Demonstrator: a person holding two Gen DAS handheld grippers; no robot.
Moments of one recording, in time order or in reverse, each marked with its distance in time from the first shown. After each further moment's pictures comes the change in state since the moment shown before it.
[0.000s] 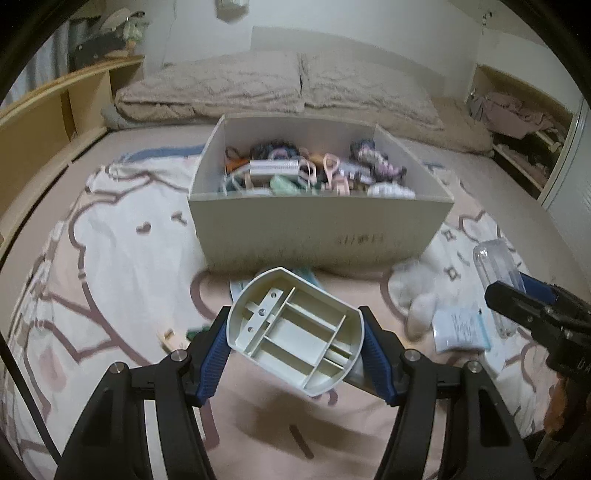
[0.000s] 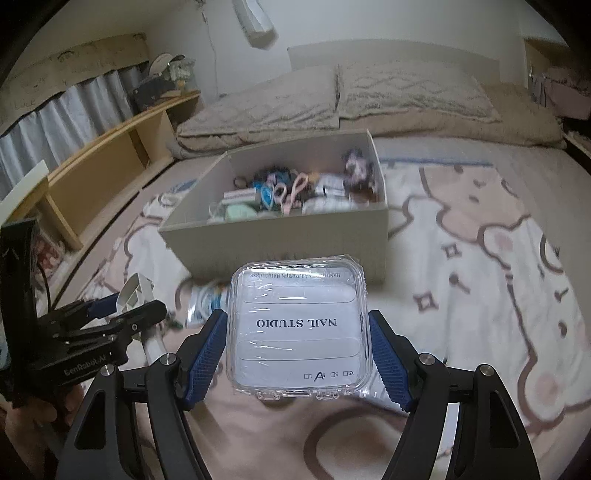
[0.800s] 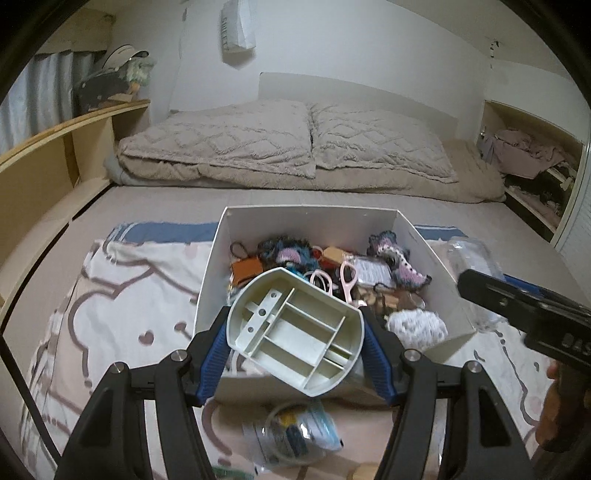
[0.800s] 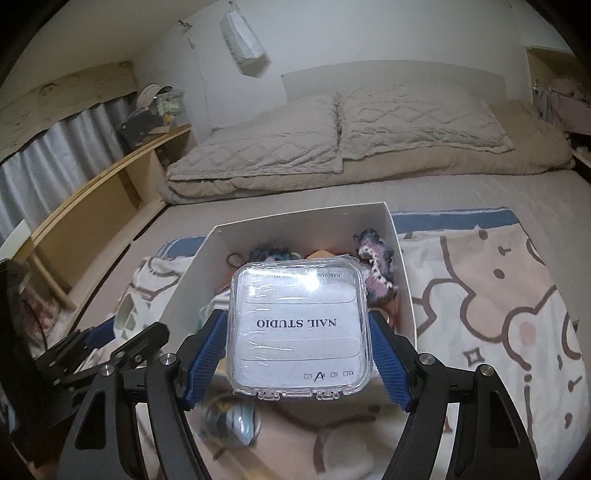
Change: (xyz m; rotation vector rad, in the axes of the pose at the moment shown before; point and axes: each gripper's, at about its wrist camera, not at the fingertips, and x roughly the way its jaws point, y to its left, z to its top) left arm 0.029 0.003 0.110 0.006 -0.166 0.027; right arm 0.055 -0.005 0.113 0.051 -0.079 0.006
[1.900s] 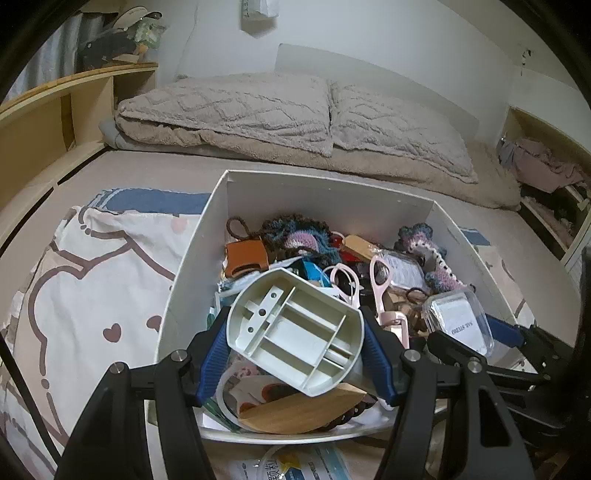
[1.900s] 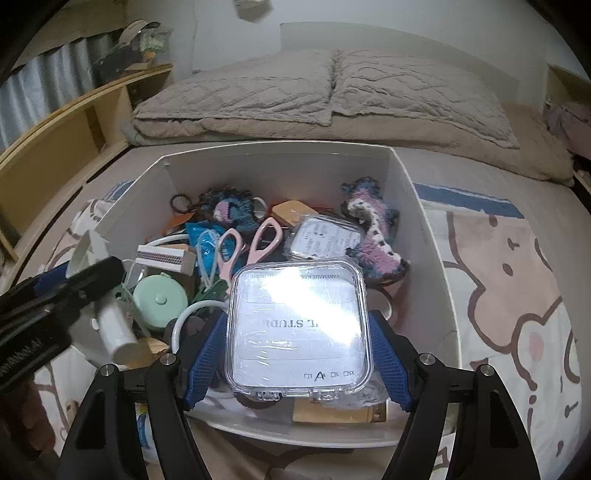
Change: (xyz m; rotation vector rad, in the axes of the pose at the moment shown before) left arm 0.080 0.019 -0.006 -0.062 0.083 -0.045; right arm 0.091 0.001 -0.023 -0.130 0.145 -0.151
